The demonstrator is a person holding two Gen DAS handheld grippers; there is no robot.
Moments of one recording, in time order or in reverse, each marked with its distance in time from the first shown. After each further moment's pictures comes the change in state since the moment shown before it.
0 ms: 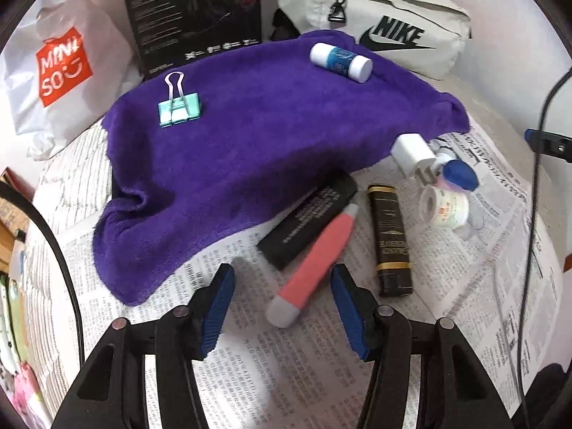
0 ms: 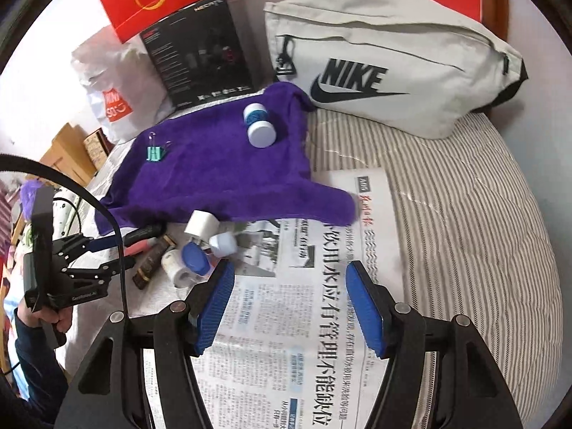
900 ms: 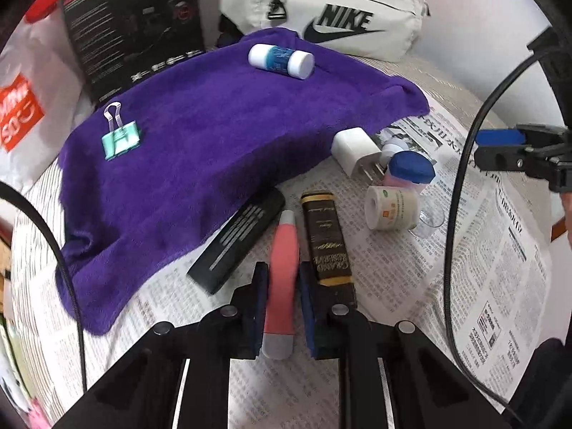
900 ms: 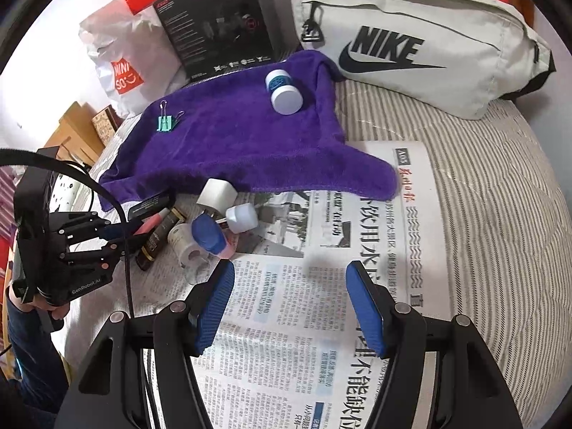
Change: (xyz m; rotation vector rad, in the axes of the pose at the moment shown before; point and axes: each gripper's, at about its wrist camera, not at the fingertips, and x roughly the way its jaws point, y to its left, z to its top) left arm 0.000 -0.032 0.008 0.109 0.007 -0.065; right arm 0.032 0.023 -0.011 -0.047 0.074 0.057
